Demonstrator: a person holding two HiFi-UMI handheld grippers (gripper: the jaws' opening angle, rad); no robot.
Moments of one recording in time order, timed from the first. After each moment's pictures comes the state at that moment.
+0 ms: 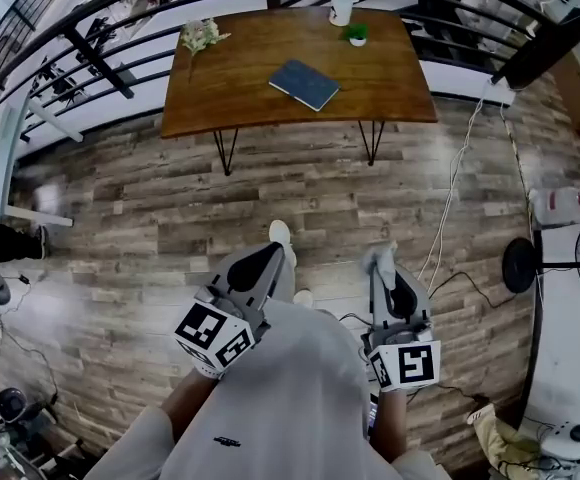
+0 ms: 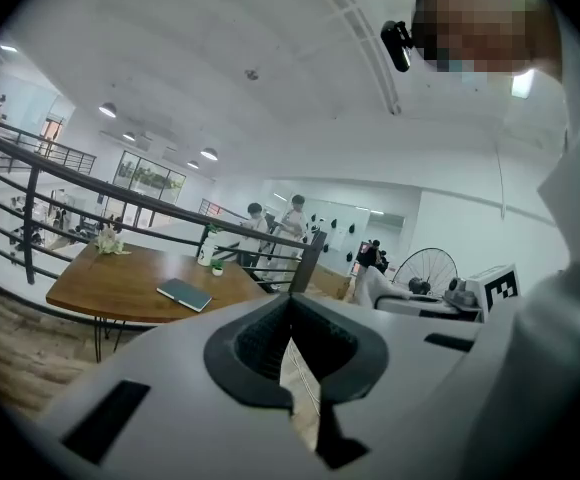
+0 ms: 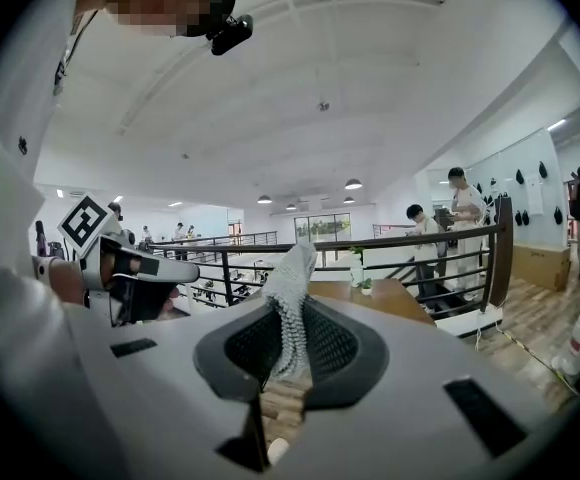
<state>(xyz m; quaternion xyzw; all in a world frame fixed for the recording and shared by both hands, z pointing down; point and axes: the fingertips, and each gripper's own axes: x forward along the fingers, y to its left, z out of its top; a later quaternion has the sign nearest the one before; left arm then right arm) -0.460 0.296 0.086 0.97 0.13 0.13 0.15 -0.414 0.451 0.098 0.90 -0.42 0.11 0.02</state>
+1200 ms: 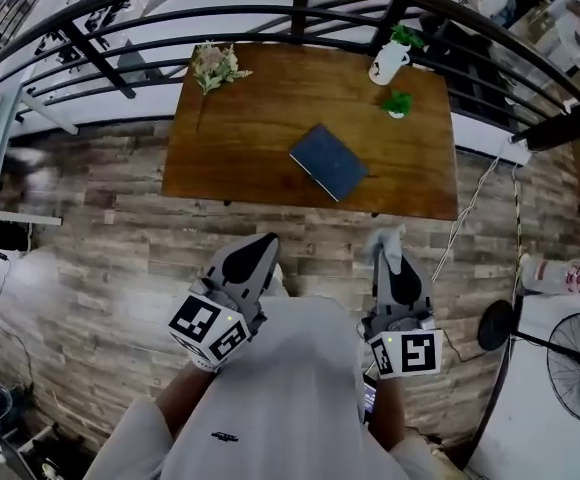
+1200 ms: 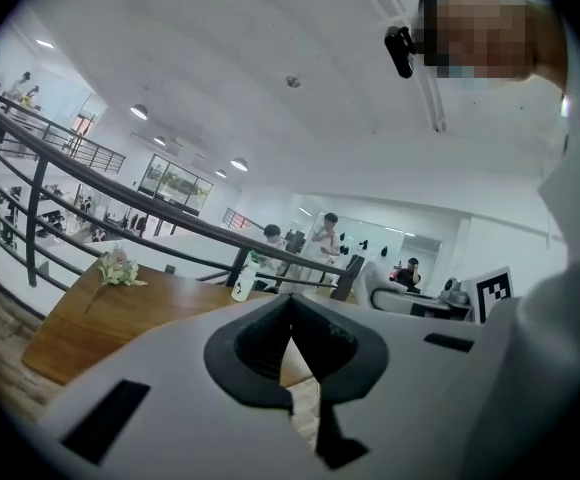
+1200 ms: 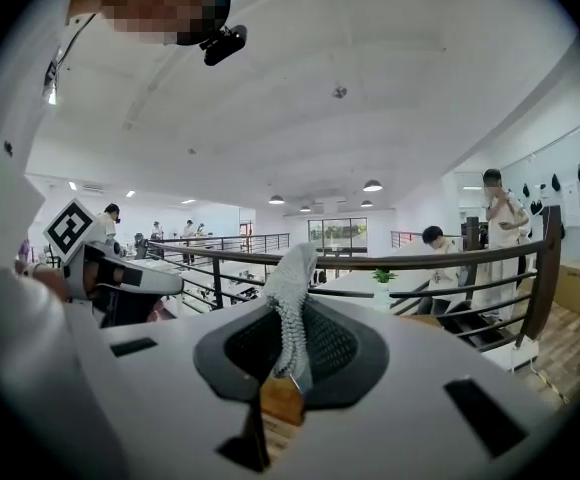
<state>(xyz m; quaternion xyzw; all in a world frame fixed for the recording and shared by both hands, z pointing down) -0.213 0.088 0.067 0.97 0.06 0.10 0.20 -0.129 0.236 0.057 0.88 -0.46 0.09 0.04</state>
